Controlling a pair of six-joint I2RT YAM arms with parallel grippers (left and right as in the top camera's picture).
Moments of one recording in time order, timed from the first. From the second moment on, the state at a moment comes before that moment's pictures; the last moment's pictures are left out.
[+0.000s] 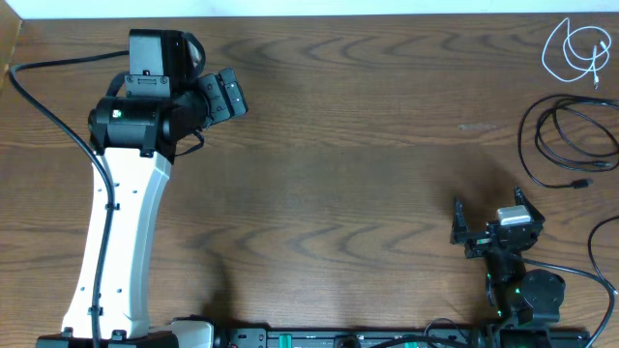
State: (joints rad) left arm -0.07 1.48 1.56 -1.01 0.07 -0.38; right arm -0.02 0.02 0.01 -0.06 -0.13 -0.12
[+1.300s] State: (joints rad) left arm -0.07 0.45 0.34 -0.05 0.02 -0.16; right arm -0.02 0.02 0.01 -0.06 -0.13 -0.12
